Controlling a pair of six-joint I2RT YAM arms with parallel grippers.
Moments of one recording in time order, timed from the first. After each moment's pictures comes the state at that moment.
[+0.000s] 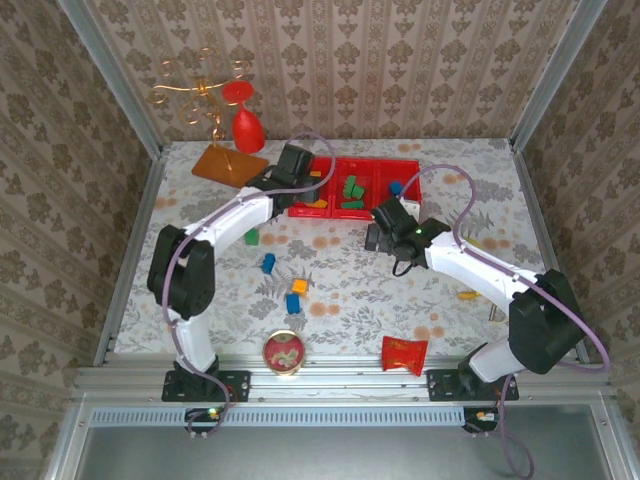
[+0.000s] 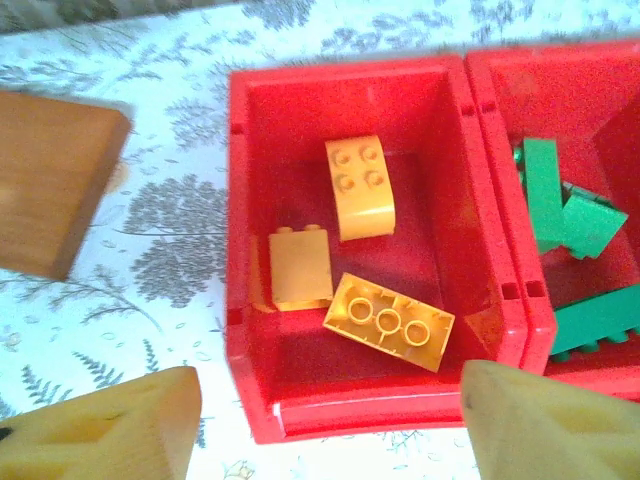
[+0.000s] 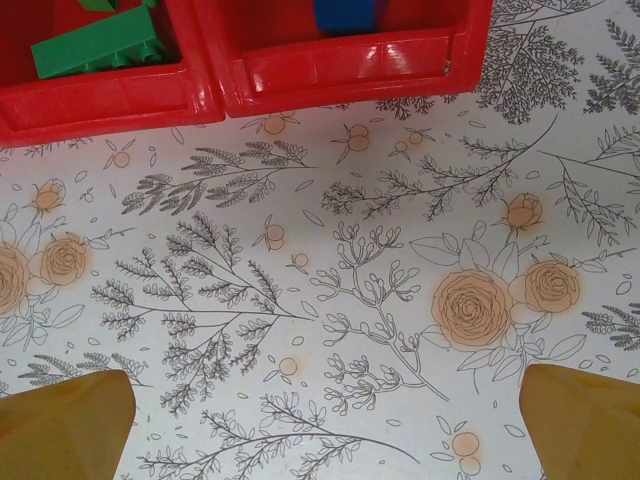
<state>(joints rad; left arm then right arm) -0.58 1.85 1.49 -0.40 -0.26 -0.26 0.57 1.47 1.04 -0.63 0.38 0.72</state>
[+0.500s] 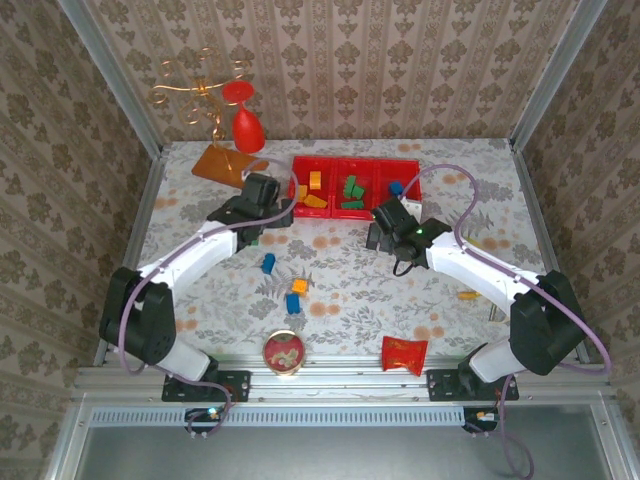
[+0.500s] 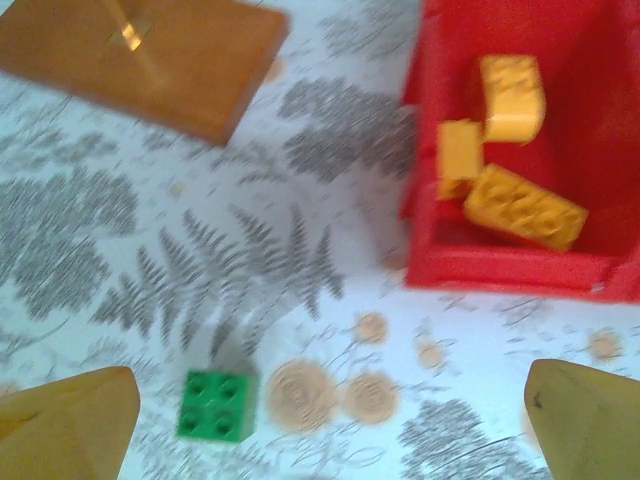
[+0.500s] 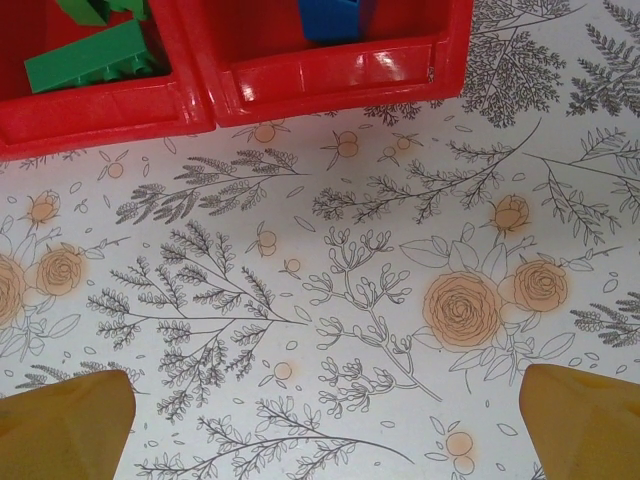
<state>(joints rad) -0.49 1.50 1.06 -0.37 -0.31 -0.35 0.57 1.46 1.04 -0.64 0.40 0.74</state>
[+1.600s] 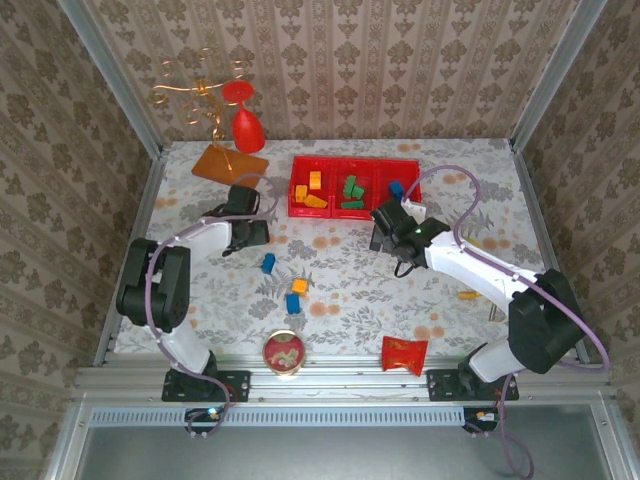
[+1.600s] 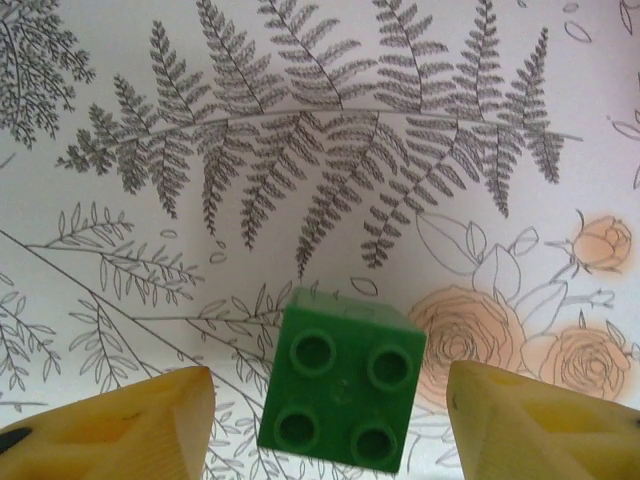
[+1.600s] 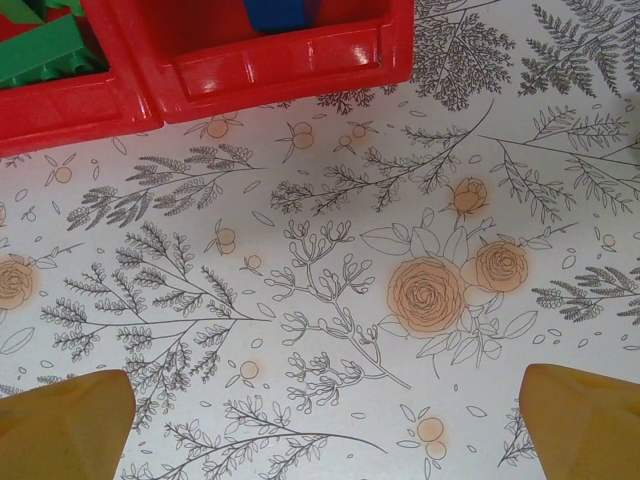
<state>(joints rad) -0.31 1.72 1.02 -0.38 -0.13 -0.36 0.57 1.47 1.05 -0.69 0.44 0.79</state>
